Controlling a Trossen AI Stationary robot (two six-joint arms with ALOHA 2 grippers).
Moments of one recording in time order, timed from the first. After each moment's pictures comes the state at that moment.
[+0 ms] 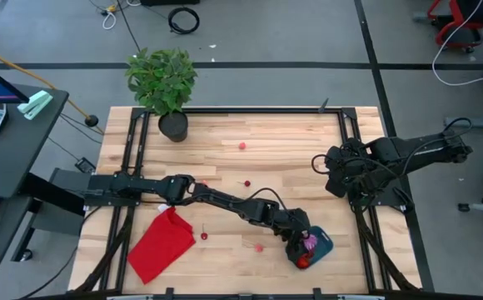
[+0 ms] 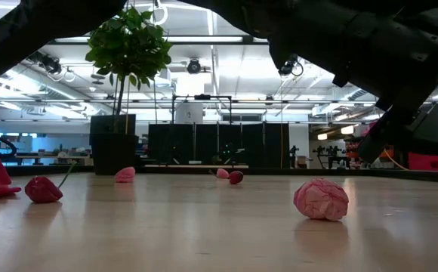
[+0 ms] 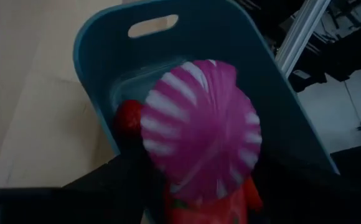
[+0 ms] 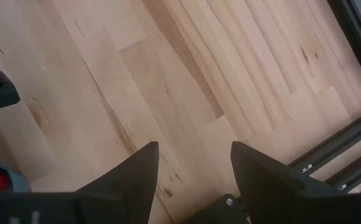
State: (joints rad) left arm -0.25 2.65 2.29 -0.22 0.20 -0.58; right arm 0.21 0.95 1.01 -1.38 0.34 0.68
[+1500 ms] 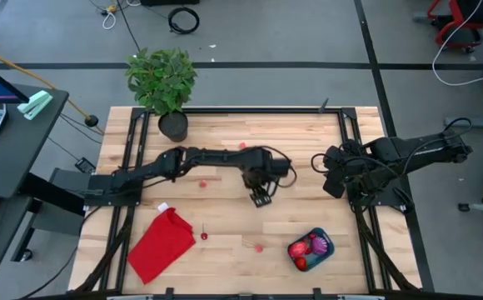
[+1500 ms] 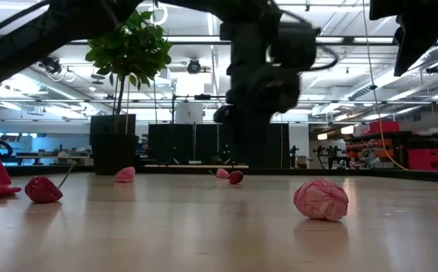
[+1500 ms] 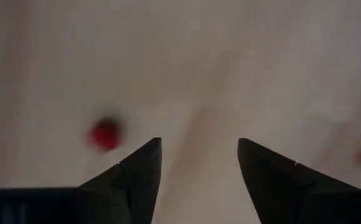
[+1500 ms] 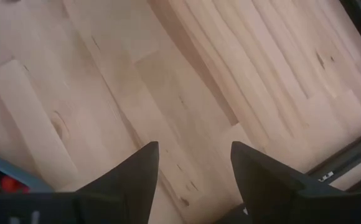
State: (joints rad) left arm 0.03 2.51 2.35 -1.34 0.15 -0.32; right arm 0.21 0.95 1.01 -1.33 0.32 0.70
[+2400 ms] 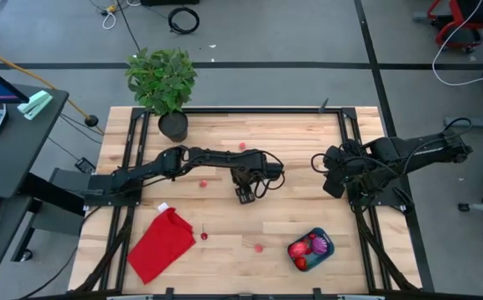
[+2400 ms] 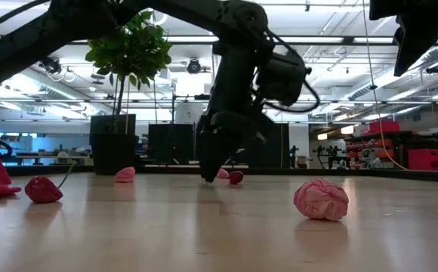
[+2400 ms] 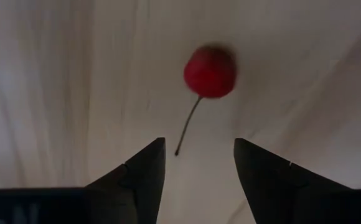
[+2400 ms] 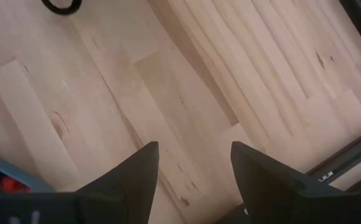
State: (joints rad) left arm 0.04 2.51 2.20 -1.44 -0.06 -0.21; right arm 0.21 0.95 1.01 -1.33 0.32 0.71
